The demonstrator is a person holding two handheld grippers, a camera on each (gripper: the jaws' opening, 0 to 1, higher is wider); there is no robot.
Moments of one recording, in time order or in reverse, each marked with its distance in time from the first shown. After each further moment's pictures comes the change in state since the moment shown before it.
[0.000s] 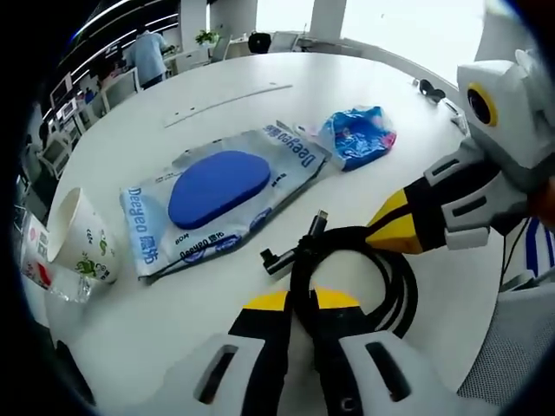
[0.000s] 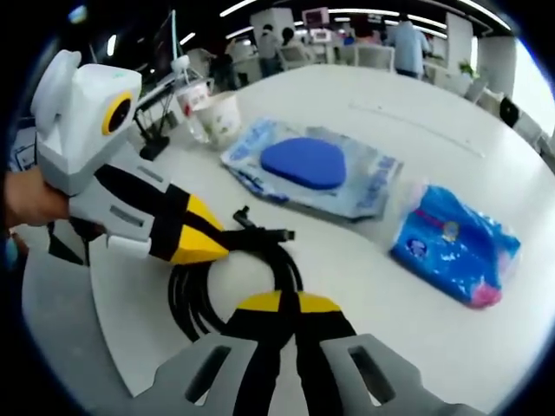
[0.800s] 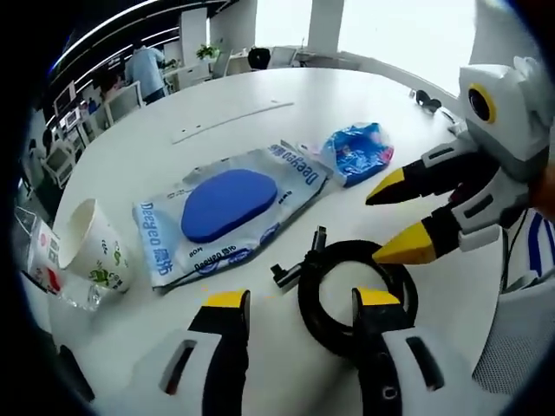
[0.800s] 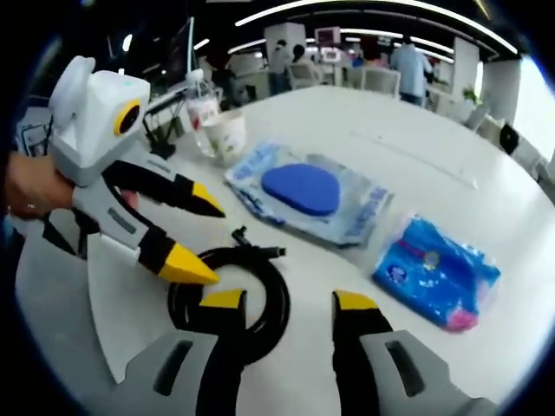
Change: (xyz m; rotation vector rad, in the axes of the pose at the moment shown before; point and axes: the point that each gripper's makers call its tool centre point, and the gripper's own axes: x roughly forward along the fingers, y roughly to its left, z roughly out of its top) left arm -0.017 0.008 0.016 0.020 -0.109 0.025; right arm -0.020 -0.005 0.021 -0.098 -0.105 -0.023
